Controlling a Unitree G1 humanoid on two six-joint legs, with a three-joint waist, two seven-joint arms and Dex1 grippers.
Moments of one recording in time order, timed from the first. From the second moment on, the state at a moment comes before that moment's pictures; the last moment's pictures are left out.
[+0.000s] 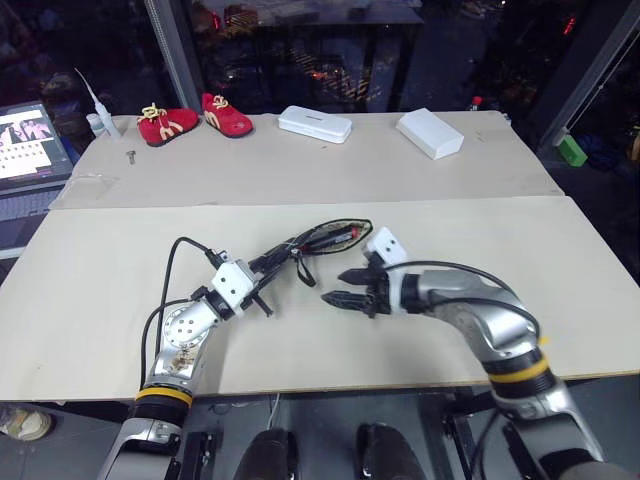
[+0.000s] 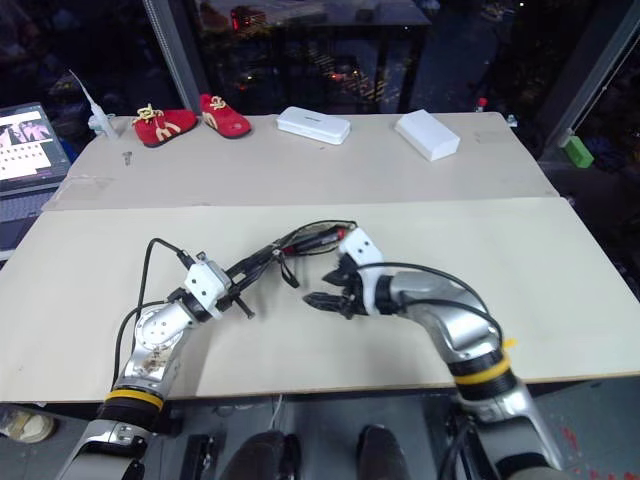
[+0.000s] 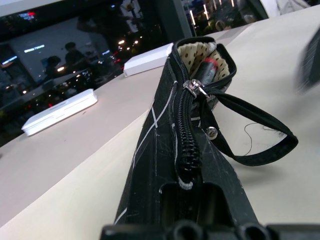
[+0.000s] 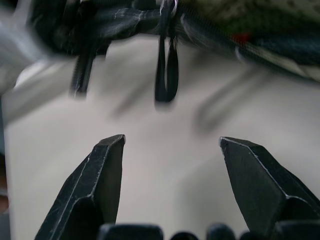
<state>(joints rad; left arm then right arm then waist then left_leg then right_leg) -0.32 0.37 -0.05 0.36 -0.12 -0.52 -0.67 -0.61 -0.36 0.23 -0.12 0.40 0.91 0.69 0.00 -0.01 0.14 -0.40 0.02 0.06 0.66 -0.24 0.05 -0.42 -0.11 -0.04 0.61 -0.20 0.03</state>
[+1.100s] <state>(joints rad) -0.33 0.36 -0.06 0.36 -0.12 -0.52 -0.68 -0.69 -0.58 0.20 0.04 0.28 0.77 0.82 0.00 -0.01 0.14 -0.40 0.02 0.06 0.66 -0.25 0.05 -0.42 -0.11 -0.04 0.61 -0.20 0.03</state>
